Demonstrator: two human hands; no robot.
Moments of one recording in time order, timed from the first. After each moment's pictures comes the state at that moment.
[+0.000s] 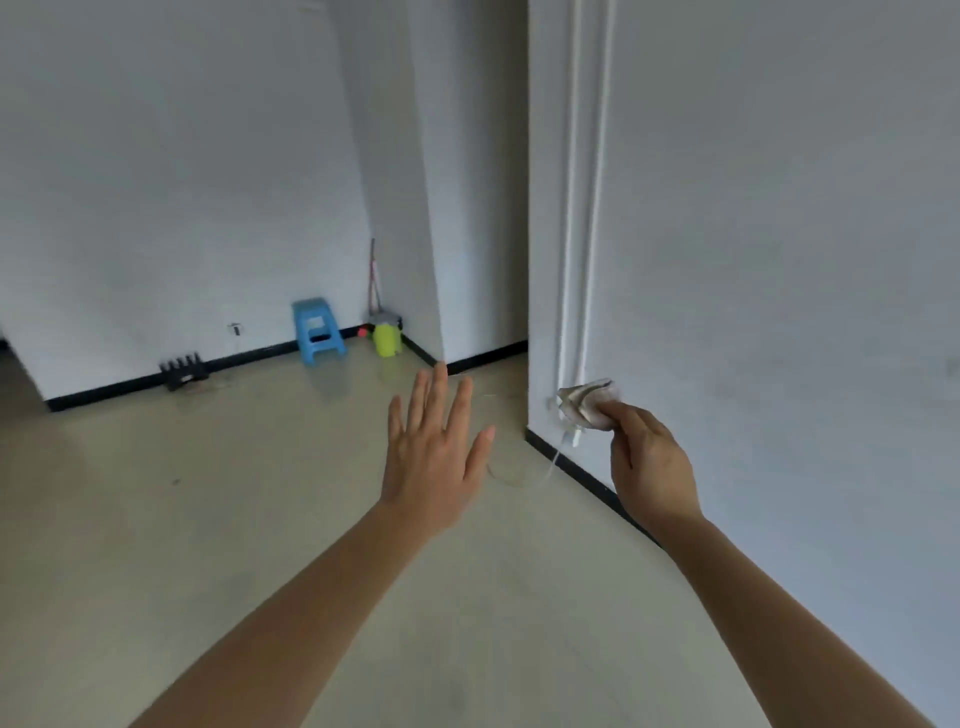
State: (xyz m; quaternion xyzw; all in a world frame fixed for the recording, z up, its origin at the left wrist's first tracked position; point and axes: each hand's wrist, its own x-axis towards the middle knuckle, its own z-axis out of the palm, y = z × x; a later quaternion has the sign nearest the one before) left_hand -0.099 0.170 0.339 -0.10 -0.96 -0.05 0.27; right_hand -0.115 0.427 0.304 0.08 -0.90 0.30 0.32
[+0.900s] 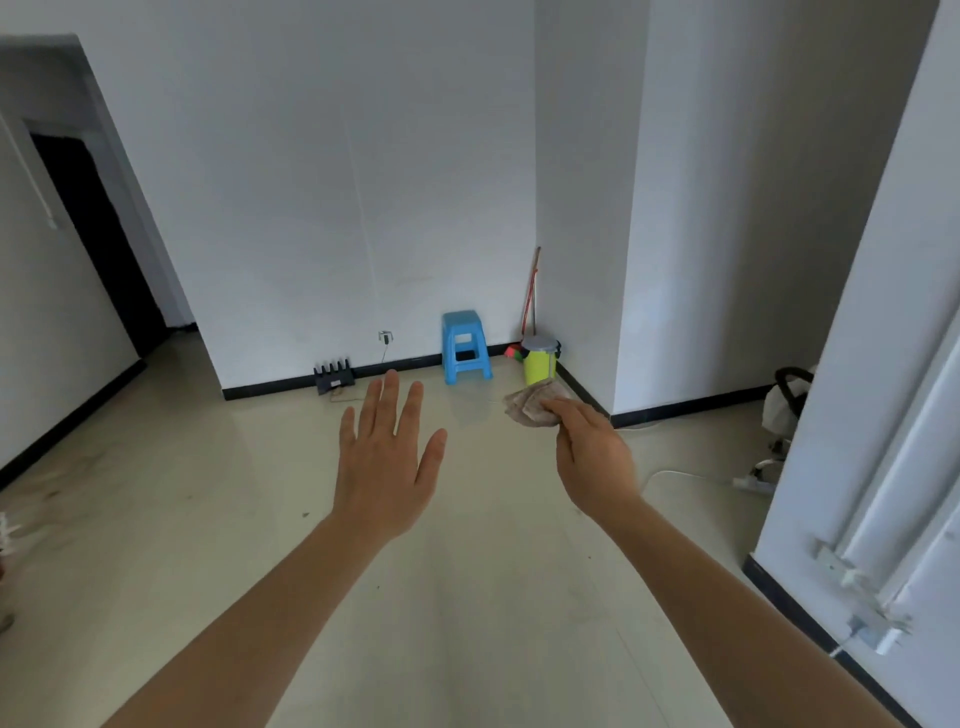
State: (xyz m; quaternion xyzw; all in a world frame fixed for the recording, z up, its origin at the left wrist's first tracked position) left_hand -0.636 -0.308 0.347 0.11 -0.95 -0.01 0.28; right_hand -0.764 -0.091 0.308 0.27 -0.86 0.35 0.25
